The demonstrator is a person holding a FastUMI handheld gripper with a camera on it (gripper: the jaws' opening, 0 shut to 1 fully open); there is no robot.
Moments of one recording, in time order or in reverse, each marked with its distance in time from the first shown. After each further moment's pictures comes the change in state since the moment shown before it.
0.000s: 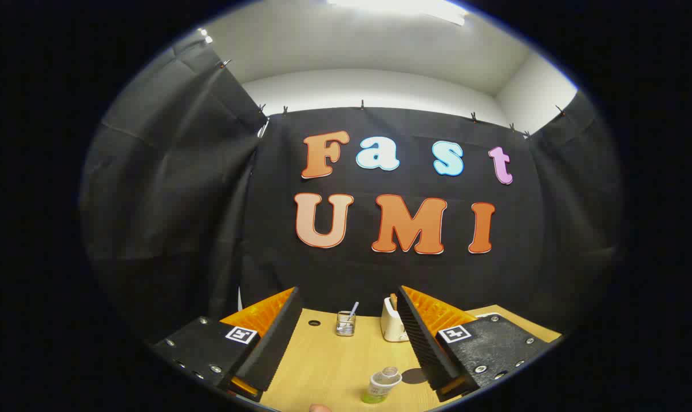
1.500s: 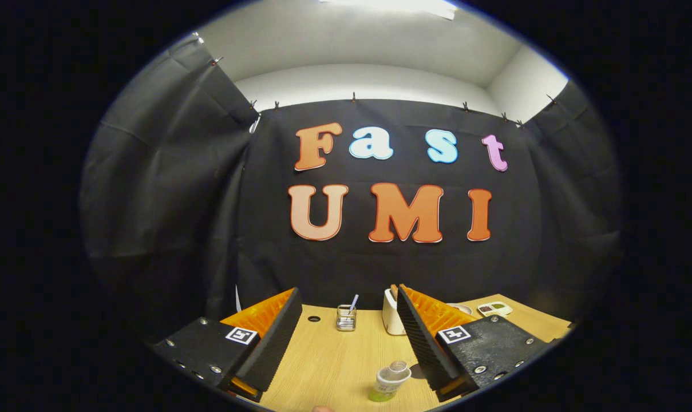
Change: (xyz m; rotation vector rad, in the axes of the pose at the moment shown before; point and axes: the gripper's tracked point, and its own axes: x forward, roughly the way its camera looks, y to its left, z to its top) arm 0.013 -0.014 -0.049 0.101 0.050 -0.030
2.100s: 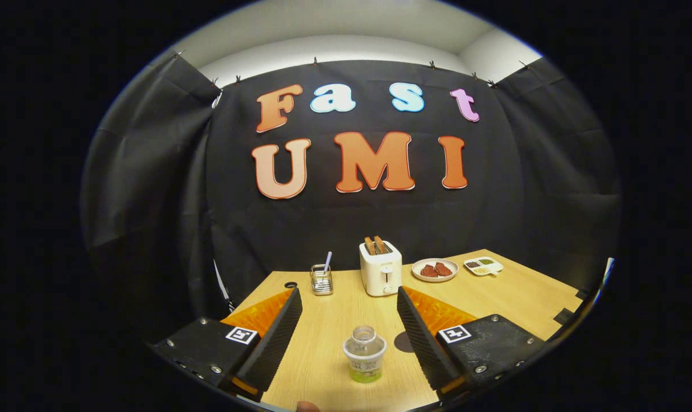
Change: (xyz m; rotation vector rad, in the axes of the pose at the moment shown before) arm 0.015 -0.066 -0.114 0.054 0.194 -0.107
